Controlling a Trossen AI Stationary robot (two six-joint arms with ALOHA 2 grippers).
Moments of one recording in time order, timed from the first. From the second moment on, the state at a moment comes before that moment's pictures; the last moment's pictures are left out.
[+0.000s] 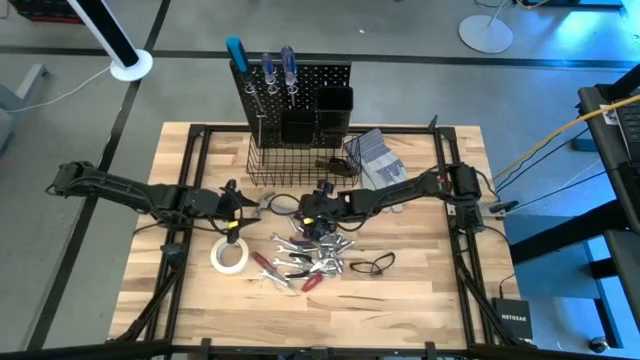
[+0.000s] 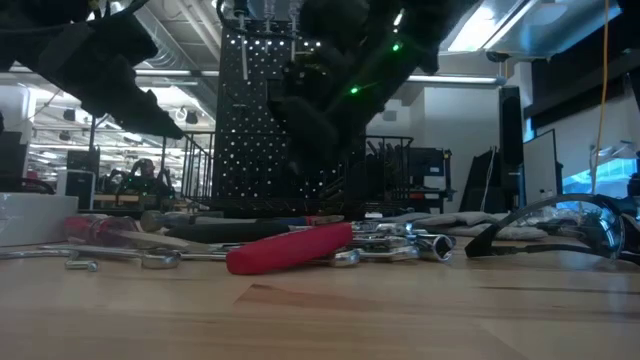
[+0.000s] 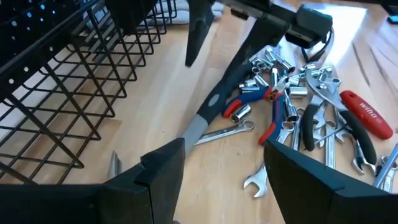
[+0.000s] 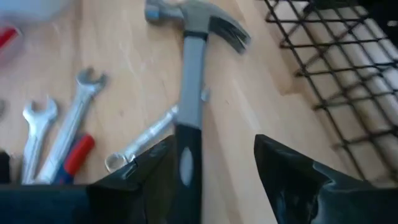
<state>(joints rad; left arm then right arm) -0.14 0.67 0.27 -0.11 -0.30 -0.20 0.06 2.00 1.31 -0.11 0.29 0.16</state>
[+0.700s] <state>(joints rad) -0.14 0.67 0.27 -0.11 -0.30 -0.20 0.00 2.12 1.32 -0.05 0.16 0.27</state>
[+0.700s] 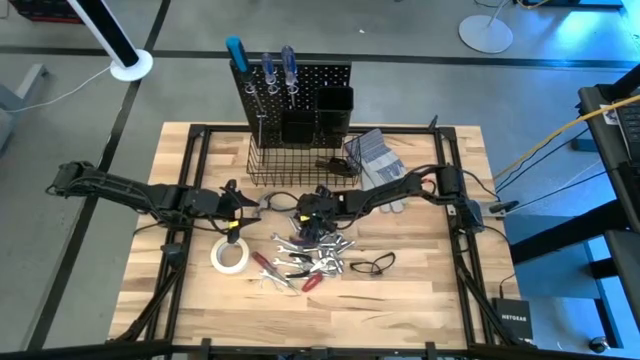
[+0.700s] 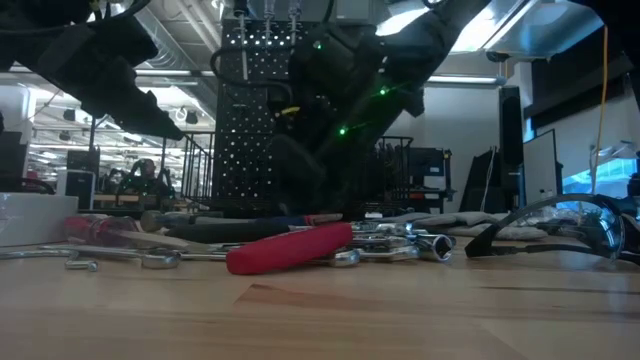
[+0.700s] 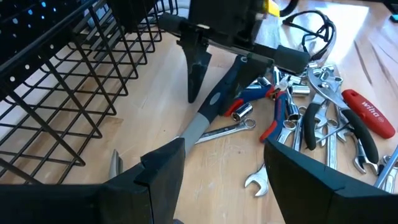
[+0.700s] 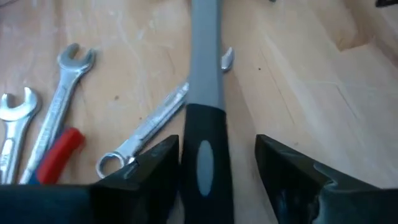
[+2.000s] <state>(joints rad) -0.14 0.67 0.27 -0.11 -0.30 -0.20 0.00 2.11 1.31 -0.11 0.14 0.25</state>
